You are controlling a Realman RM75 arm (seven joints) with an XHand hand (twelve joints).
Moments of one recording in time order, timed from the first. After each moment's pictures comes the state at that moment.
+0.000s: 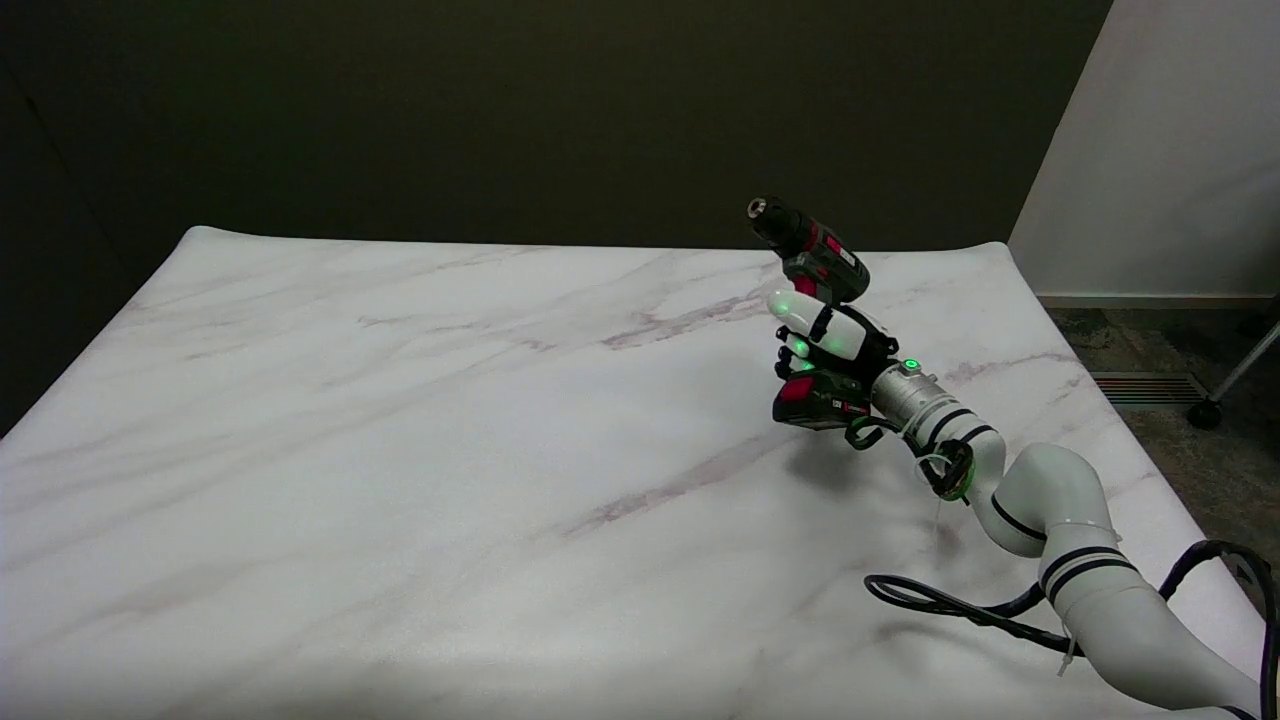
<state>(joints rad) 0.21 -1.25 -1.31 1.00 2.04 -0.39 -0.08</state>
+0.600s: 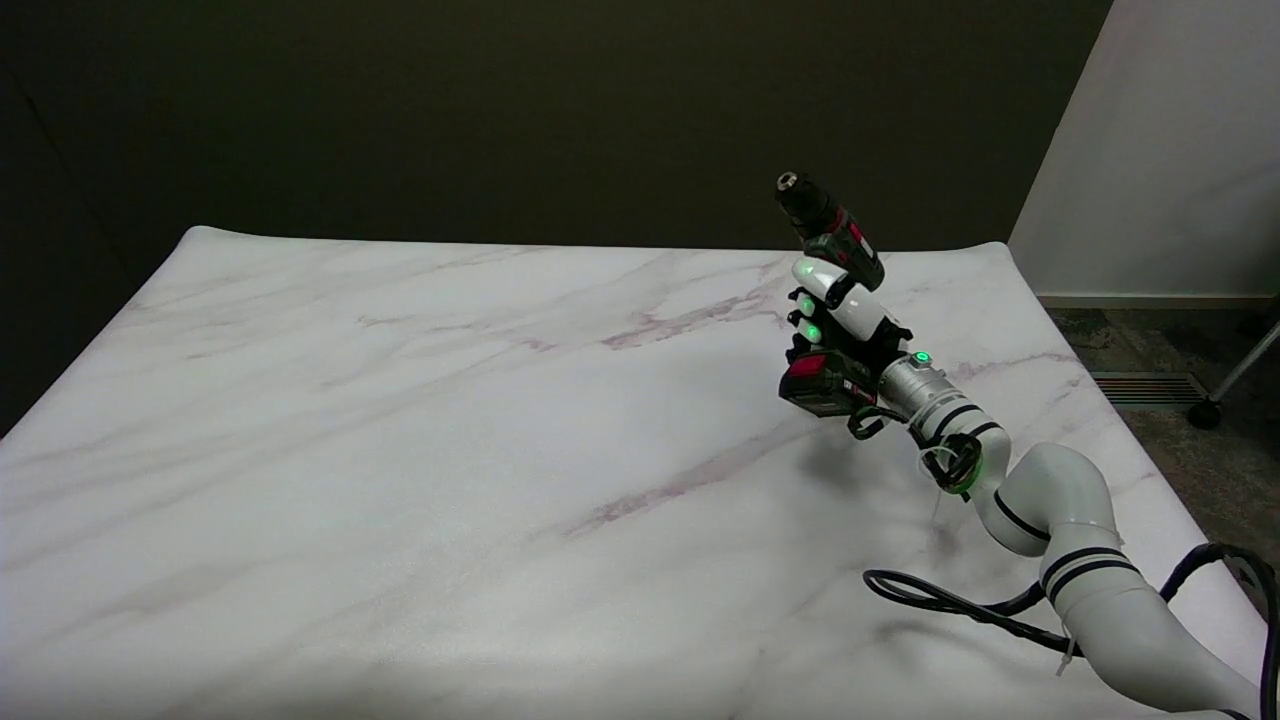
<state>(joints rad) 0.21 -1.26 -1.29 1.02 2.12 -0.37 -0.08</state>
